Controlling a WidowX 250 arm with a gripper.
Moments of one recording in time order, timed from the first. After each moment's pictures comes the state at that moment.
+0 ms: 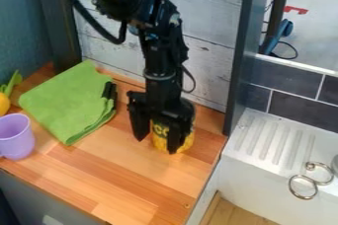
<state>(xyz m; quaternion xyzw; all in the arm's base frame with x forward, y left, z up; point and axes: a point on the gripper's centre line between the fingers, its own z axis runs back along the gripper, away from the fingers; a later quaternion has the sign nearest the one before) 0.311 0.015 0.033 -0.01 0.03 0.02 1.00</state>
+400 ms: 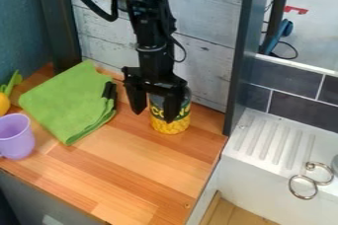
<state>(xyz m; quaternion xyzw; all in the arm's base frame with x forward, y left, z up) 0.337 0.039 0.051 -0.03 0.00 0.04 1.00</state>
